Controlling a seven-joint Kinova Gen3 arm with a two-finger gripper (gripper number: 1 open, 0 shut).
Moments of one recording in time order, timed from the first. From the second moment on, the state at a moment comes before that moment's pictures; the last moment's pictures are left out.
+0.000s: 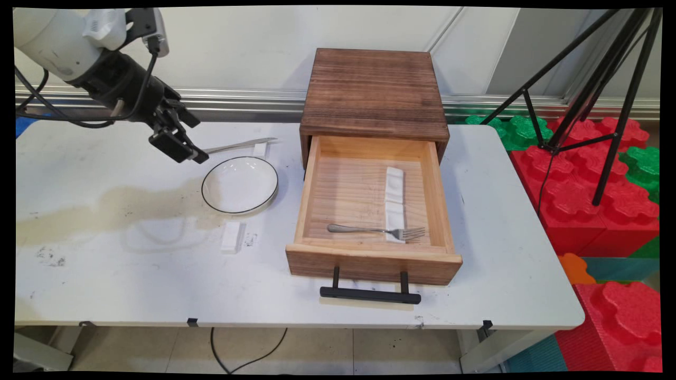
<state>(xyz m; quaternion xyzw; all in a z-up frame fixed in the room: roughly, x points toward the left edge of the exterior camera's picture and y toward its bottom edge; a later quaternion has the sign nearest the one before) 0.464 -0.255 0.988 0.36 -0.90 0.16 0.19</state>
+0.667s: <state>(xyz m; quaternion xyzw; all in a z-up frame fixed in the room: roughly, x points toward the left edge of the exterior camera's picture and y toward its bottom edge) 0.479 -0.286 0.996 0.36 -0.90 0.17 0.15</state>
